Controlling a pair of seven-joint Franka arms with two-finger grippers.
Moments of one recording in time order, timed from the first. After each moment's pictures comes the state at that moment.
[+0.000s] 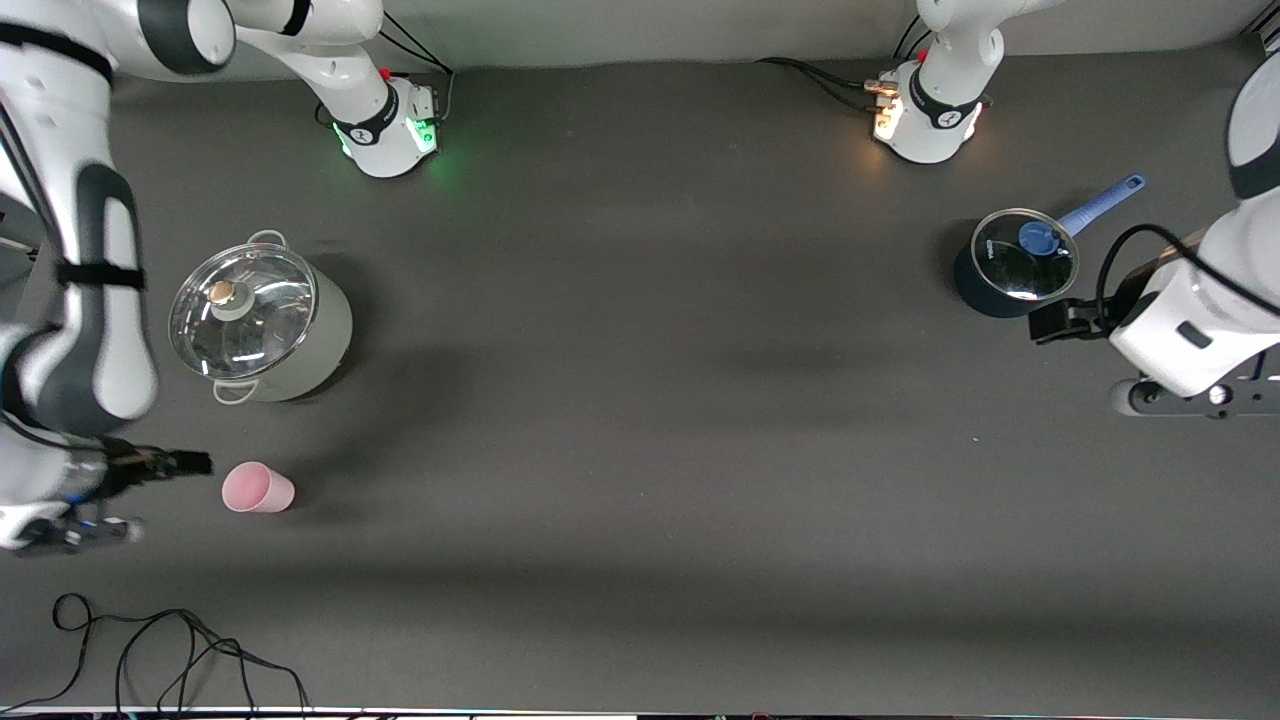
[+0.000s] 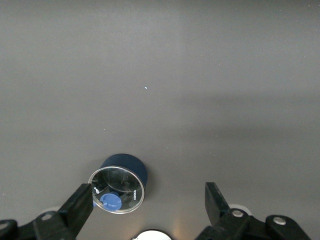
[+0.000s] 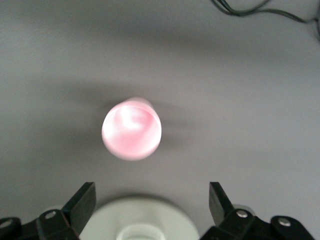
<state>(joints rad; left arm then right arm) 0.29 0.41 -0.62 -1.14 0.27 1.29 -0.27 -0.07 0.57 -0.13 -1.33 -0.02 1.77 -0.29</state>
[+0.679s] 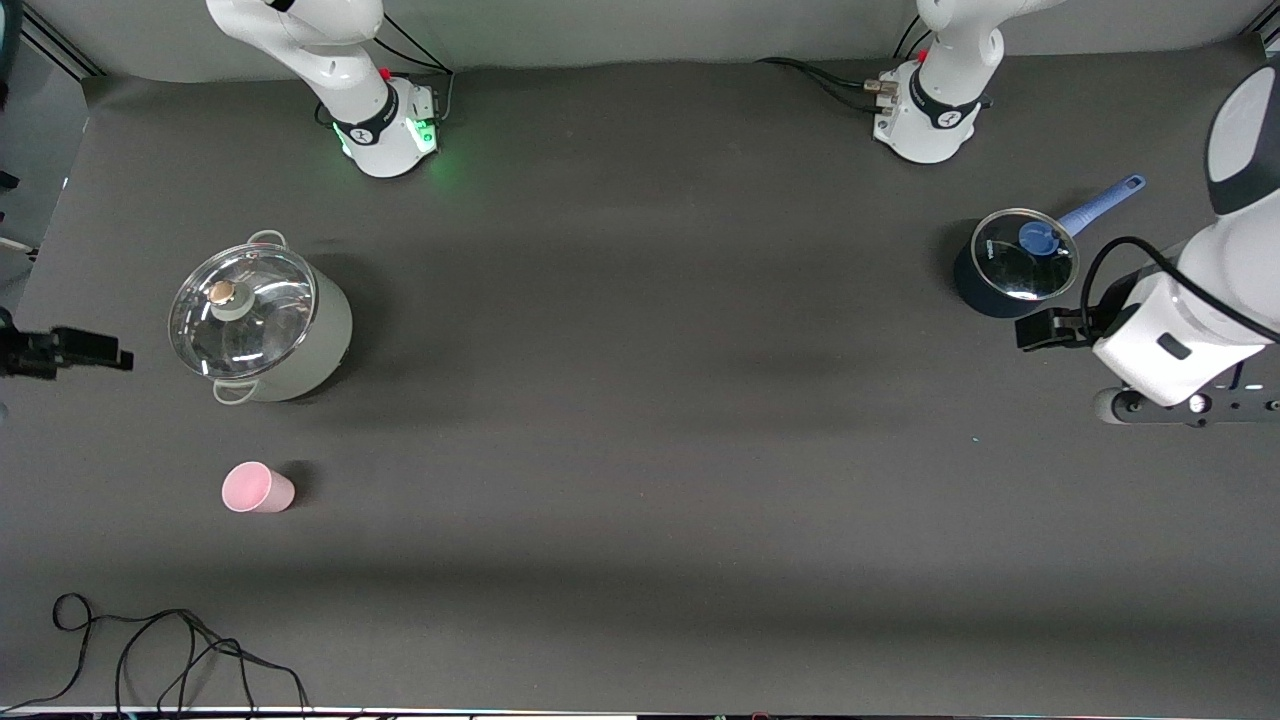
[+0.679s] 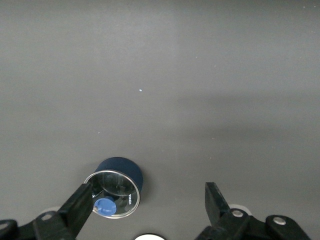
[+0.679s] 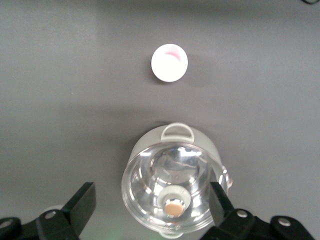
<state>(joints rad) 0.29 0.41 -0.63 -1.18 0.26 1.33 -0.28 -0.07 0.22 -0.15 -1.43 0.04 1.52 -0.25</state>
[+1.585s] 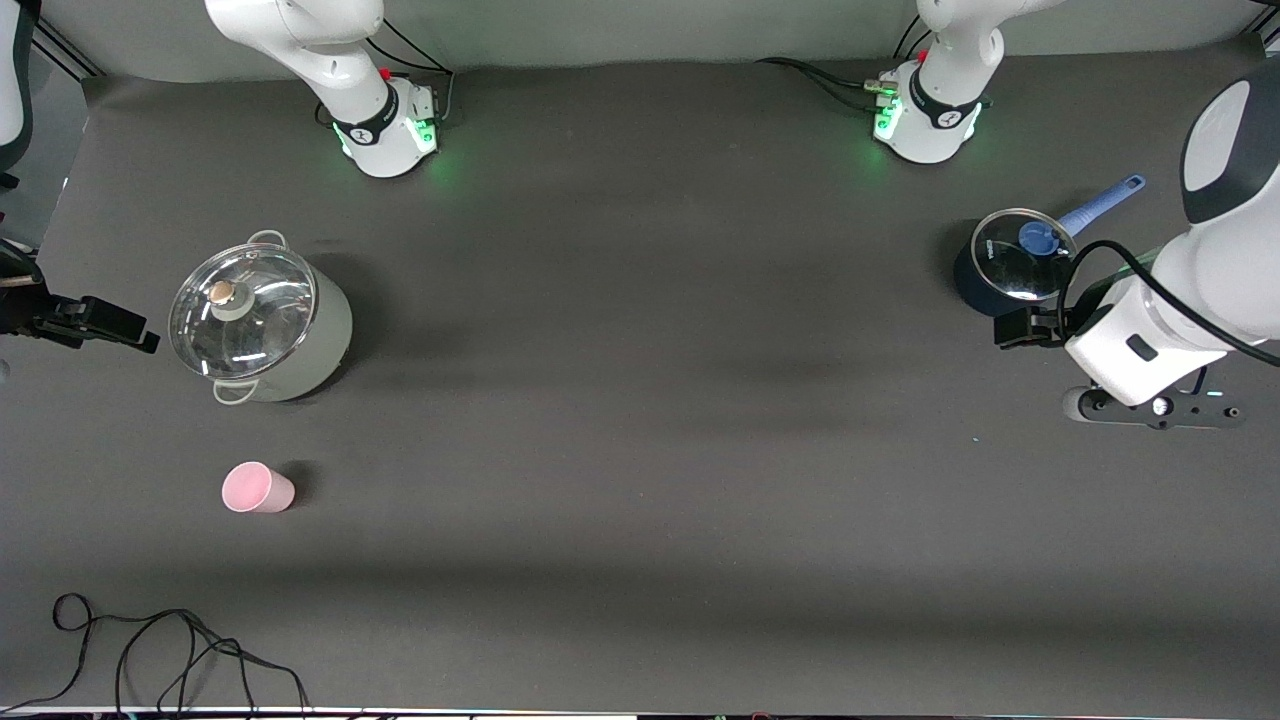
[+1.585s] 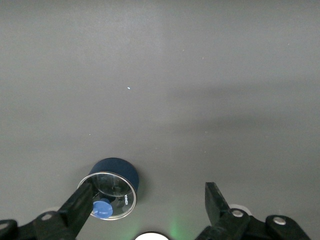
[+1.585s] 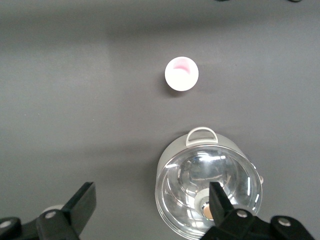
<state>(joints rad) 0.28 0.40 -0.62 -1.20 0.23 1.33 -0.21 -0.02 0.07 -0.11 -1.60 0.05 1.67 -0.01</state>
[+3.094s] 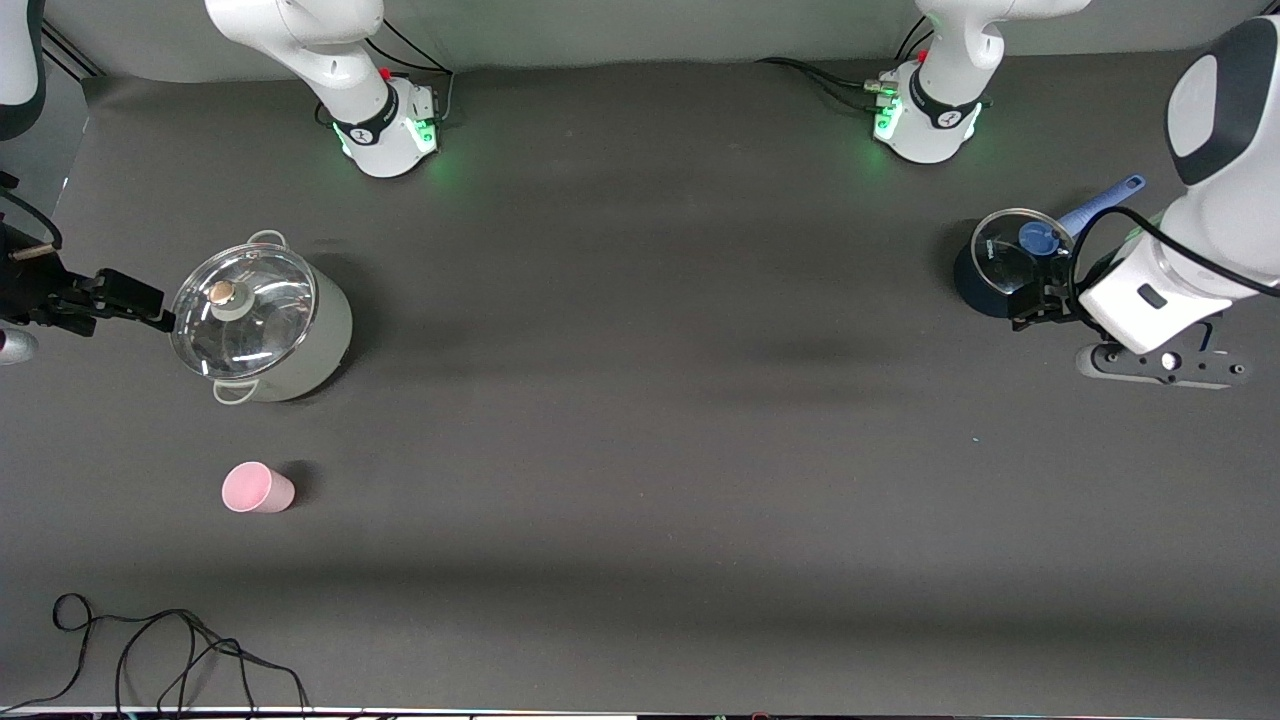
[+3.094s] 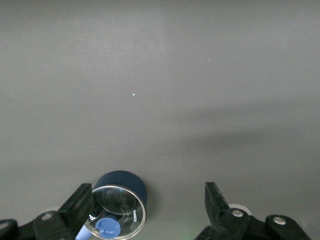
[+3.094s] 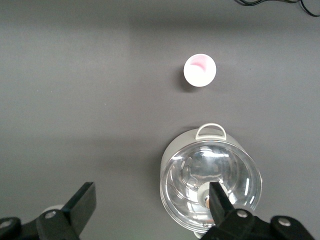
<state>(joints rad) -0.01 0.09 -0.13 -1.64 0.03 1.64 -0.02 0.00 0.05 -0.07 -1.58 0.04 1.60 -0.09</state>
